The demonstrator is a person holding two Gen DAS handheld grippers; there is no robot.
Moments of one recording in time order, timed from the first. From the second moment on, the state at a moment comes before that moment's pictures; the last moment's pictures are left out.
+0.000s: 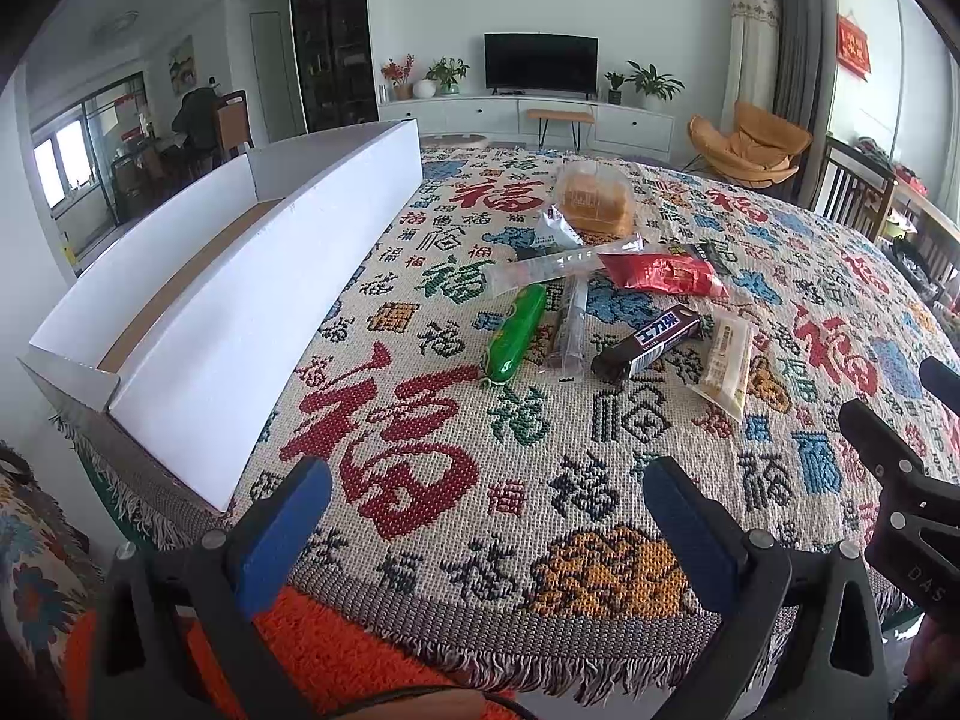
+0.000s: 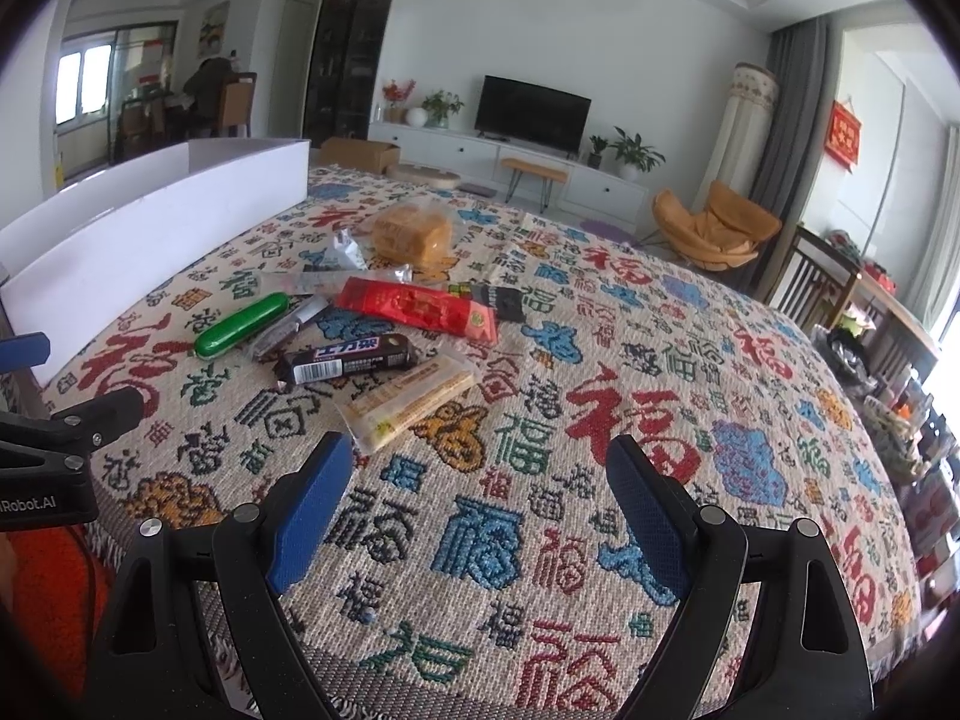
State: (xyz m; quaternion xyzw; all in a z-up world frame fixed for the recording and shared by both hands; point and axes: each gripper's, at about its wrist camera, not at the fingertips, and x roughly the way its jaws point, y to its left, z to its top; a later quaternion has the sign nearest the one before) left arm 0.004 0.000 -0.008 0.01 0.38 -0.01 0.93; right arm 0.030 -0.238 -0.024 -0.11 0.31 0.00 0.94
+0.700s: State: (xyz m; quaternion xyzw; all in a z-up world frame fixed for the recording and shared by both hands) left arm 0.005 0.000 -0.008 0.01 0.38 -0.01 0.93; right arm 0.030 -0.237 -0.025 -0.11 0.31 0.00 0.94
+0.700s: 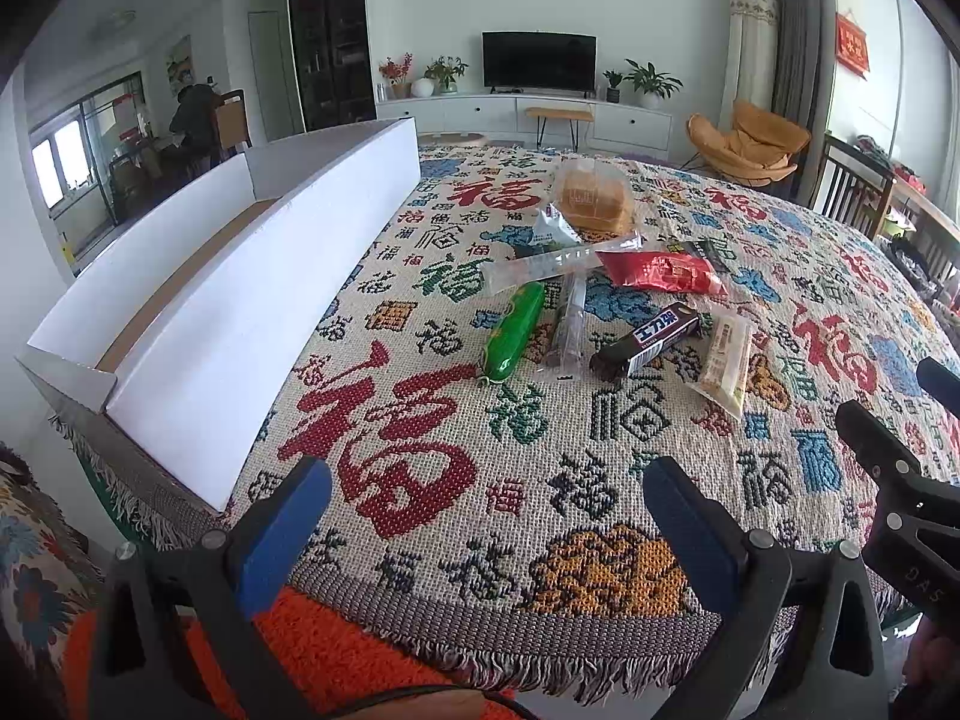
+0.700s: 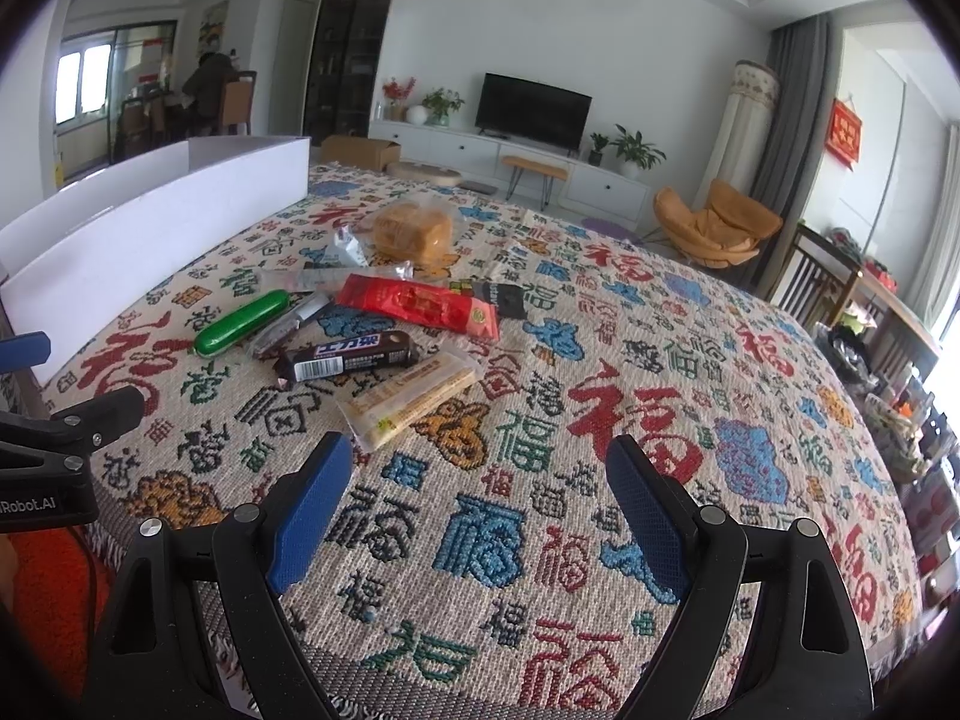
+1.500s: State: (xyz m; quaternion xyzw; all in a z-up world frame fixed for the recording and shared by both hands) left arm 0.006 0.000 -0.008 0.01 0.38 -0.01 0.92; right arm 0.030 -0.237 -0.030 -0.11 0.32 0.00 0.94
